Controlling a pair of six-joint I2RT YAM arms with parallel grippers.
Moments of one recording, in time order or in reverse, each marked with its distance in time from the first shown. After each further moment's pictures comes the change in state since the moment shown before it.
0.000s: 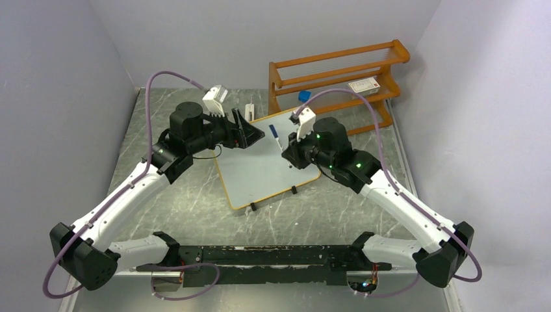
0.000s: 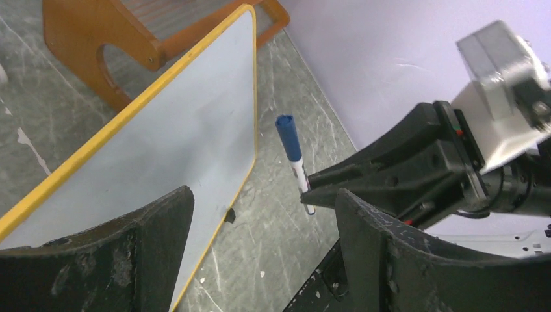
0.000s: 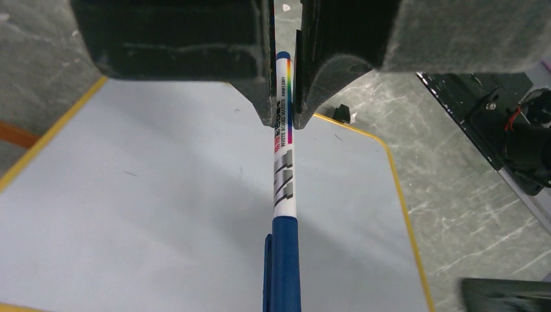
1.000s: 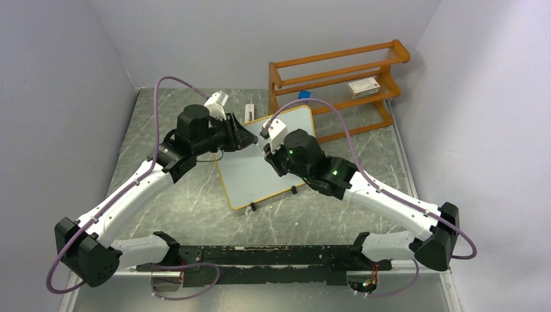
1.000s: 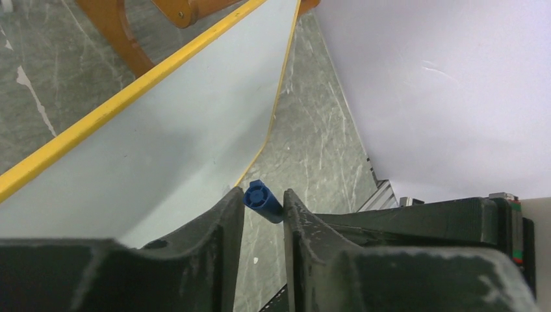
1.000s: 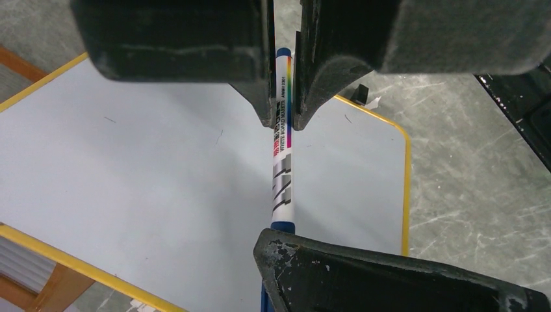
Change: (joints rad) left arm 0.000 0.036 -0.036 -0.050 -0.049 -0.106; right arm 0.266 0.106 0.015 0.121 0.263 -0.143
